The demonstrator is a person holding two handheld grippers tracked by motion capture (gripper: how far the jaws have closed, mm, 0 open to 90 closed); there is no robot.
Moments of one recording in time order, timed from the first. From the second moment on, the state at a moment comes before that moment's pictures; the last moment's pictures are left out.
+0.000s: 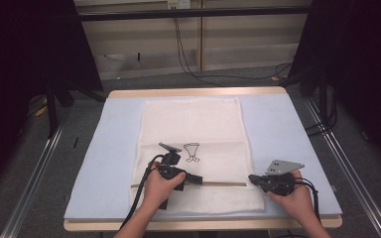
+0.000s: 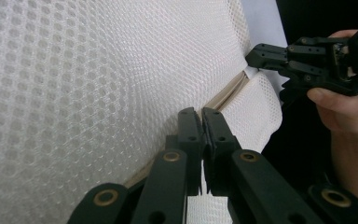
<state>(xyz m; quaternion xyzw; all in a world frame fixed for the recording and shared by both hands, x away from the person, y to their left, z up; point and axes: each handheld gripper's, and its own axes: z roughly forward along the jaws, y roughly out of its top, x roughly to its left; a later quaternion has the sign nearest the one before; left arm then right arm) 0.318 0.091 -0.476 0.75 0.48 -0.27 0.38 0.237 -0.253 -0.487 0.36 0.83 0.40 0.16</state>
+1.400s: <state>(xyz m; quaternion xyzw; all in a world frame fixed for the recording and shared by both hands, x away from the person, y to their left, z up) 0.316 0.122 -0.471 0.73 0.49 -0.27 0.38 0.239 -0.254 -0.487 0.36 0.83 0.40 0.15</state>
